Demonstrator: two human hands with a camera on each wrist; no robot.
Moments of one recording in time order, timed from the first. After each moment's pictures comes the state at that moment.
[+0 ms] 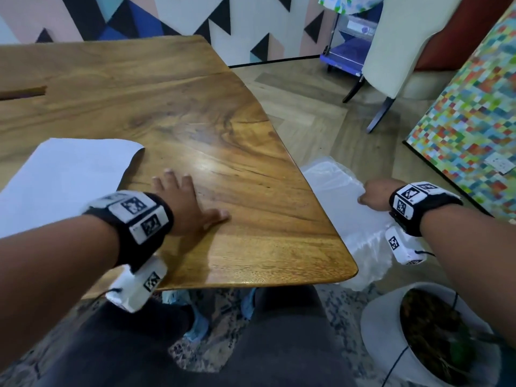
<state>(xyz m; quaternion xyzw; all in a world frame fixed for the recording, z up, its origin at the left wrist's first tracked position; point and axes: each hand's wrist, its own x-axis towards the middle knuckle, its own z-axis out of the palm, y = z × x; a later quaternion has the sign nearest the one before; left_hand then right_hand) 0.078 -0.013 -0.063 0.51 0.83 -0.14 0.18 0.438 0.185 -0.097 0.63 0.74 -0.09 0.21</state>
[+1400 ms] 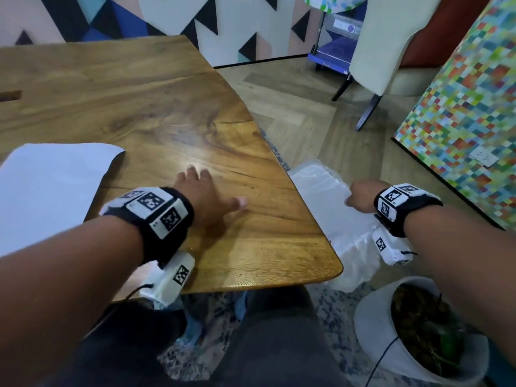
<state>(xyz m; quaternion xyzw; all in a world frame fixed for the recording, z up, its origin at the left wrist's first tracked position) 0.132 0.014 -0.045 0.56 0.80 -0.09 0.20 0.447 0.187 -0.112 0.61 0.76 -0.07 0.22</state>
